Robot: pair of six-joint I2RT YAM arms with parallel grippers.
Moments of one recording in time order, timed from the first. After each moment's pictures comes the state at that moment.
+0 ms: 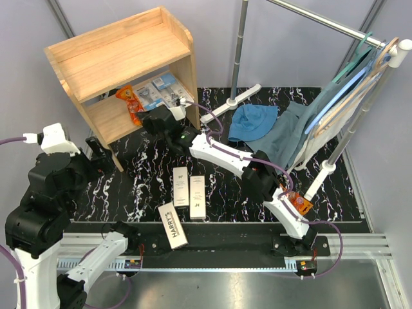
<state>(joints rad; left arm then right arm) -0.32 0.71 1.54 -1.24 -0.45 -0.39 1.00 2.38 2.23 -0.09 0.40 1.56</state>
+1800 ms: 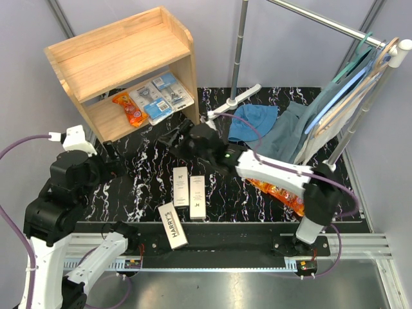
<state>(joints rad) -0.32 0.68 1.38 -1.20 -0.37 -0.39 1.00 1.75 1.41 0.01 0.16 1.42</state>
